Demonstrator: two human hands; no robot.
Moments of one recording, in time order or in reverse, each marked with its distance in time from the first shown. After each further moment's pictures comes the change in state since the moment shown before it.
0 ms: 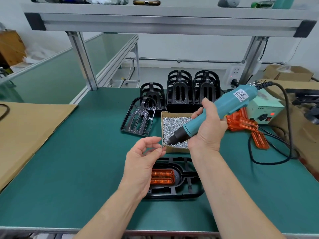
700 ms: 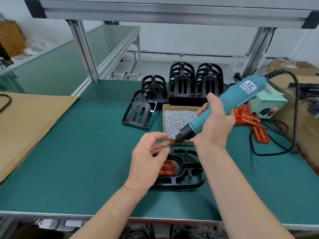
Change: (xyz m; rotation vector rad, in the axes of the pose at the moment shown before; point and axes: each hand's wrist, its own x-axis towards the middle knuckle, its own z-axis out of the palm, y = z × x) left_hand -0.010 -0.012 -0.005 0.542 -0.091 0.270; right_hand 0.000 -0.002 -0.013 -0.098 -0.032 -0.112
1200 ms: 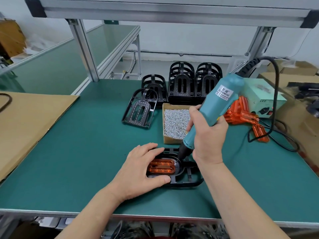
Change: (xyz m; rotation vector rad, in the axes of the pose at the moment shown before) left_hand -0.012 -0.019 -0.047 0.719 -0.464 0.052; right_hand -0.026 0.007 -0.022 -0.247 -0.244 -0.138
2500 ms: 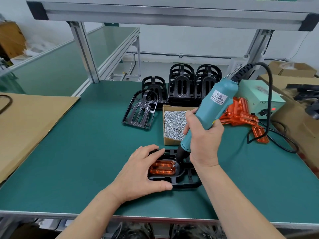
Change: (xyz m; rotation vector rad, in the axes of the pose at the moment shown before) left_hand 0.001 -0.004 0.000 0.009 -0.084 0.000; right_hand -0.005 0.007 0.003 -0.019 -0.045 -0.045
